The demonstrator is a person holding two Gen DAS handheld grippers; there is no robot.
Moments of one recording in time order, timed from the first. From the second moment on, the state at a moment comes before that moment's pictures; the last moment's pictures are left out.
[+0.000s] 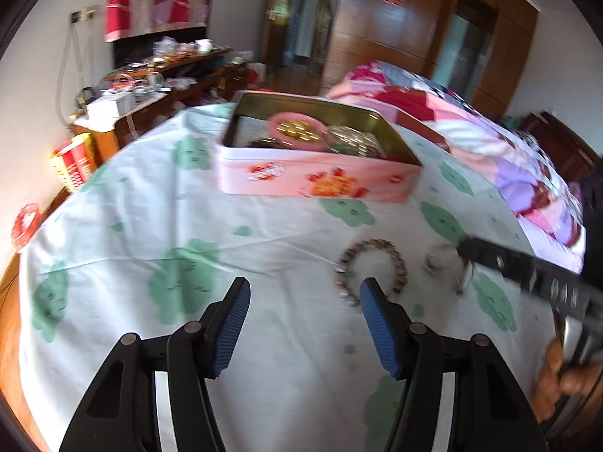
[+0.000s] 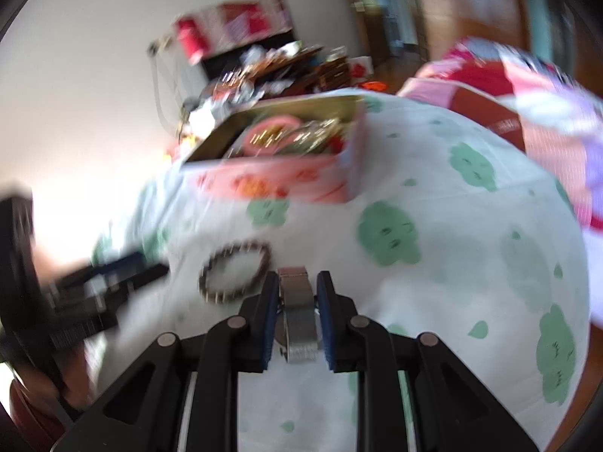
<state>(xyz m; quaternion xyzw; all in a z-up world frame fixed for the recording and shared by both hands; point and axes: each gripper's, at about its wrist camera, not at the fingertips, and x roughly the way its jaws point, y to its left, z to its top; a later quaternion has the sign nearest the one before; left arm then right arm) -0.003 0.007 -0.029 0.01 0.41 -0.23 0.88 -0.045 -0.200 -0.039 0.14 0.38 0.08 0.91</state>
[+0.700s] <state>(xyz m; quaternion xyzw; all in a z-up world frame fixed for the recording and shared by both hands) 0.009 -0.046 -0.041 0.07 0.44 -0.28 0.85 -0.043 -0.226 -0.047 0.22 0.36 0.07 0.90</state>
